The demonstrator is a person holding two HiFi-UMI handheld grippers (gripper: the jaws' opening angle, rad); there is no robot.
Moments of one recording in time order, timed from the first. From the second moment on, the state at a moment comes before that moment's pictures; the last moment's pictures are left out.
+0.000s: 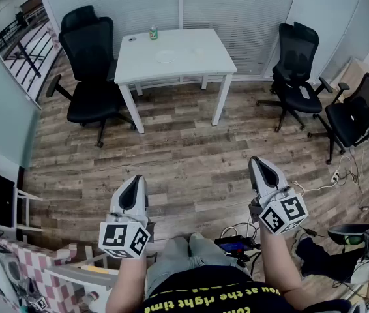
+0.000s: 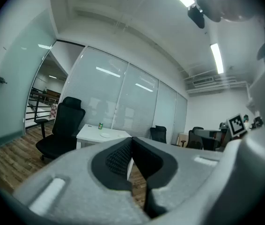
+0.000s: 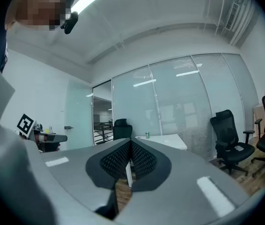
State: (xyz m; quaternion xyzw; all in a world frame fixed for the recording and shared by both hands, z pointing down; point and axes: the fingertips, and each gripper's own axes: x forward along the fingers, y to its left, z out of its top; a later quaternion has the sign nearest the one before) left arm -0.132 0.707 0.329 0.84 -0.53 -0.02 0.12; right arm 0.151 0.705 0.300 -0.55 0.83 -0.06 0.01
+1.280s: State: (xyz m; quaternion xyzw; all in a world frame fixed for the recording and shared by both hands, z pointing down) left arm -0.103 0.673 0.340 0.82 -0.56 -0.01 0.11; right arm 0.188 0.659 0.305 -0.50 0.86 -0.10 0.06
